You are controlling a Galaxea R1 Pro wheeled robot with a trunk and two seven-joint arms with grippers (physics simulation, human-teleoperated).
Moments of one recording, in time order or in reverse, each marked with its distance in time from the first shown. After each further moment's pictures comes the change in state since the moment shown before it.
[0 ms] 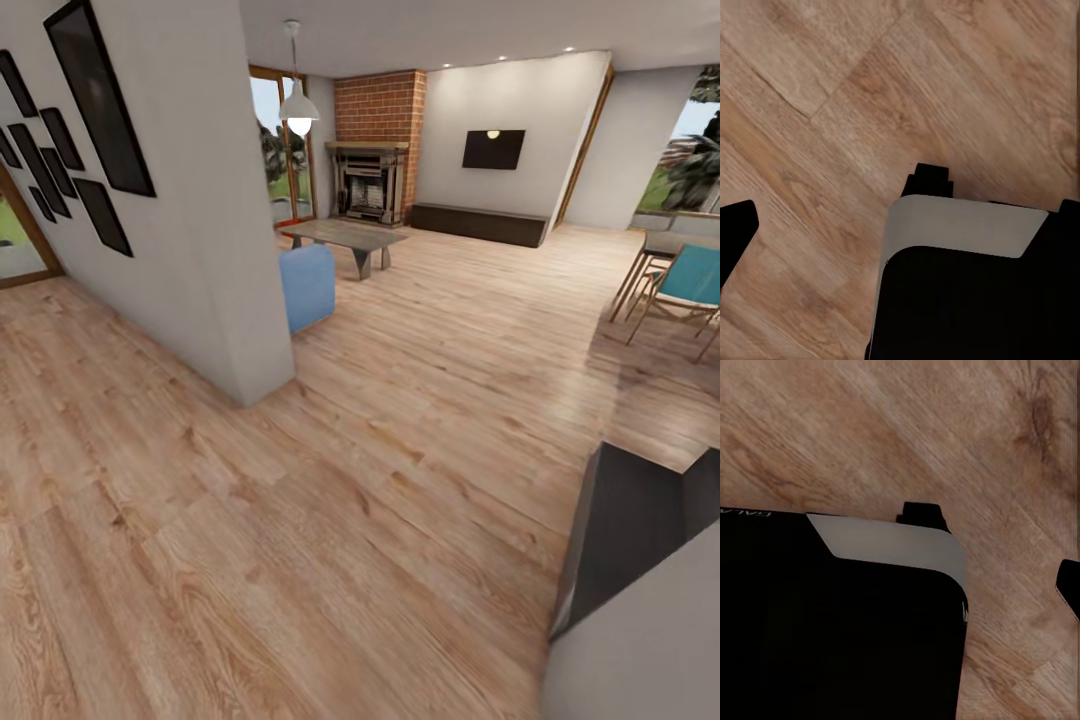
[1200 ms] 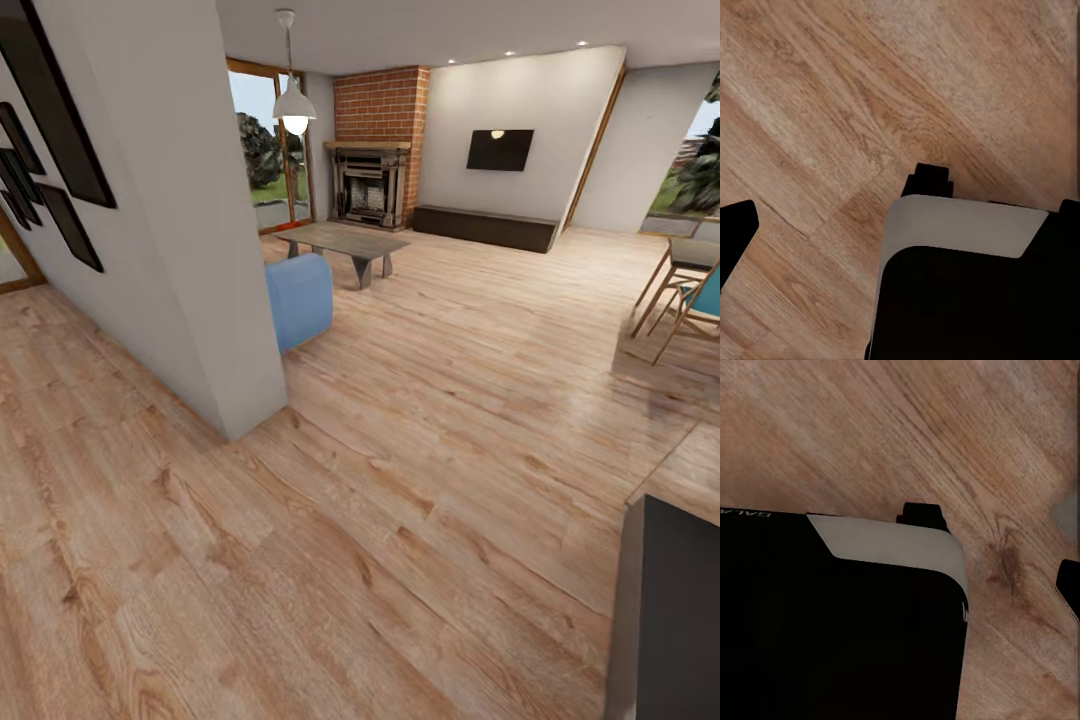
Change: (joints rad) left arm 0.000 0.000 0.000 0.000 0.000 0.000 0.000; right arm 0.000 0.000 0.000 0.000 -0.001 0.000 0.000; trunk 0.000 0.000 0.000
